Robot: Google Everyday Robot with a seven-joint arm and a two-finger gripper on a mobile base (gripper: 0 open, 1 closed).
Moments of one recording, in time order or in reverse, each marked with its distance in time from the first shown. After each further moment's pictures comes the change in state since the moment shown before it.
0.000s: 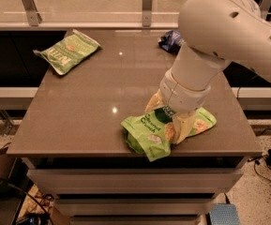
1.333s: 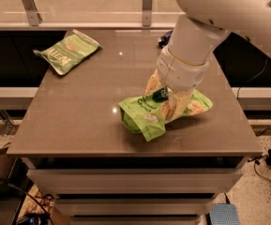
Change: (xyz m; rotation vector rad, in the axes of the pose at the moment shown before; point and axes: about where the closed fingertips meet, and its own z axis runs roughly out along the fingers) arm 0.003 -0.027 -0.037 0.004 0.012 -0.021
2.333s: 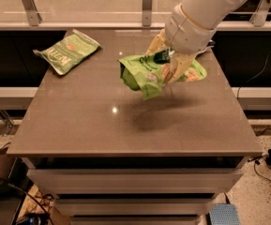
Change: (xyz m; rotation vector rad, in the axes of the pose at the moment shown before) arm 0.036 -0.065 -0.056 0.226 -0.023 -0.019
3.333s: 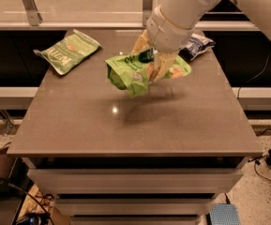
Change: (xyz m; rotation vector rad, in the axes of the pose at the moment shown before) arm -0.006 -0.028 0.023 -0.006 0.010 -0.050
